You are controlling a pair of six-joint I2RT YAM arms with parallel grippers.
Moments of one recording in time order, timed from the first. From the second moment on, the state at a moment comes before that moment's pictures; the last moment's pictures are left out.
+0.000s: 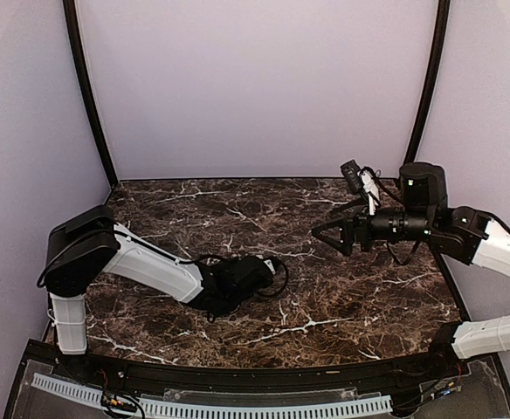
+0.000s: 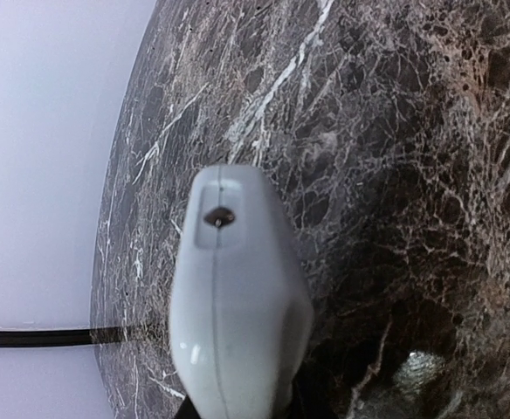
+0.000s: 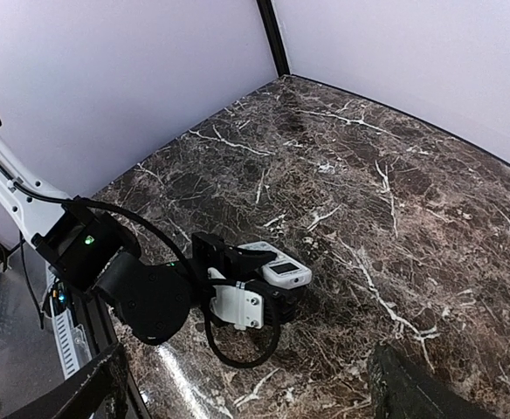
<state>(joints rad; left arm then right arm) -1.13 1.98 1.07 0.00 -0.85 0.37 0.75 1.00 0.89 -0.28 -0.33 0.15</state>
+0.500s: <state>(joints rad) -1.17 2.09 1.20 -0.20 -0.88 0.34 0.75 1.07 0.88 -0.26 -0.35 0.16</state>
